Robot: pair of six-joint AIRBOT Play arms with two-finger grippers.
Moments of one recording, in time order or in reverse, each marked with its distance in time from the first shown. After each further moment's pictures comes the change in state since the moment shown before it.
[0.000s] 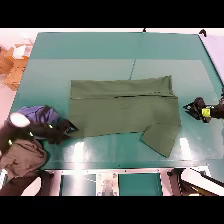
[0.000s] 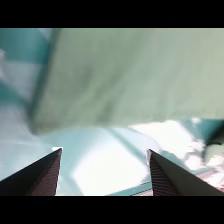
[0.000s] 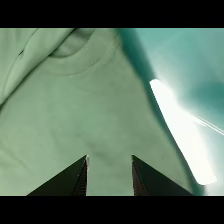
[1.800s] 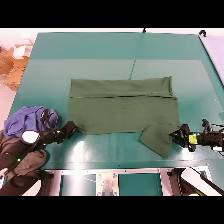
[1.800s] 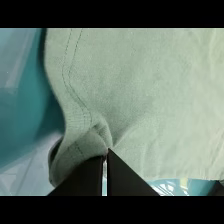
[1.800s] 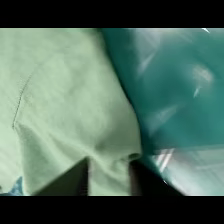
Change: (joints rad) left arm -0.191 0.080 -0.164 -0.197 0.500 0.096; right arm -0.105 0.112 -0.400 -0.118 0.109 0.078
